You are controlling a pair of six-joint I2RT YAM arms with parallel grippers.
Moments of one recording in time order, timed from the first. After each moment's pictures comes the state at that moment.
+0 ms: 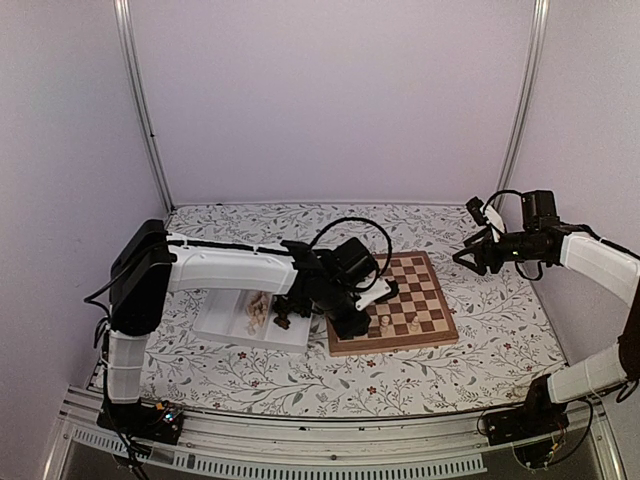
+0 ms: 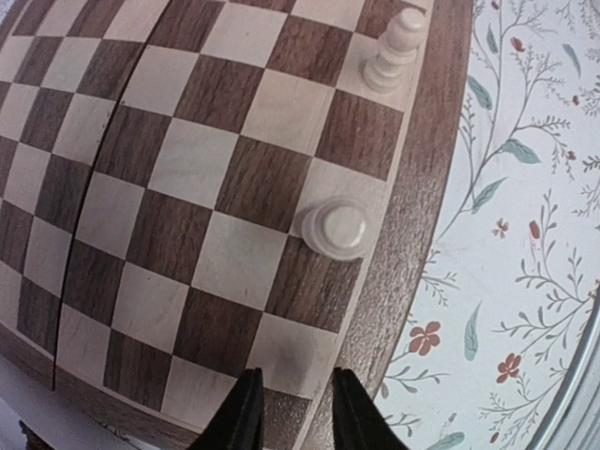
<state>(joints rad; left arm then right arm) -1.08 2.11 1.62 -0.58 0.06 0.08 0.05 1.30 0.89 -0.36 -0.67 -0.49</state>
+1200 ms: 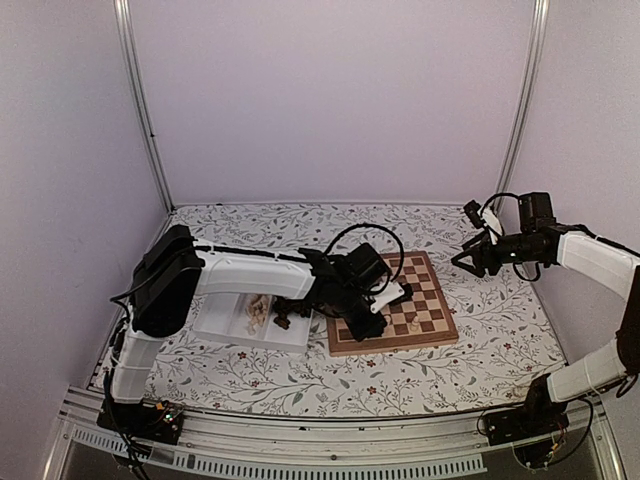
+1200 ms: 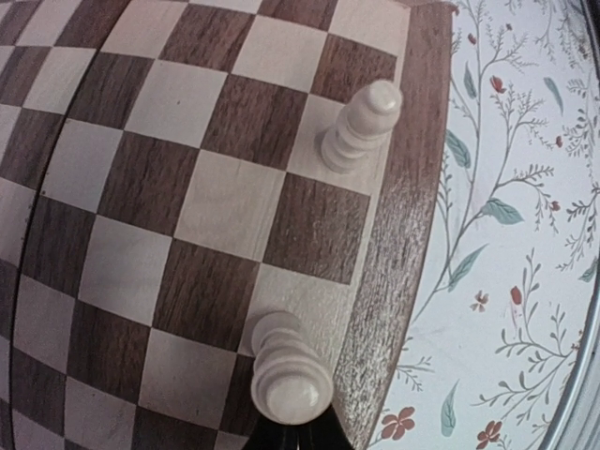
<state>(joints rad) -1.08 2.24 1.71 -0.48 0.17 0.07 0.05 1.33 0.89 -0.36 -0.67 -0.49</state>
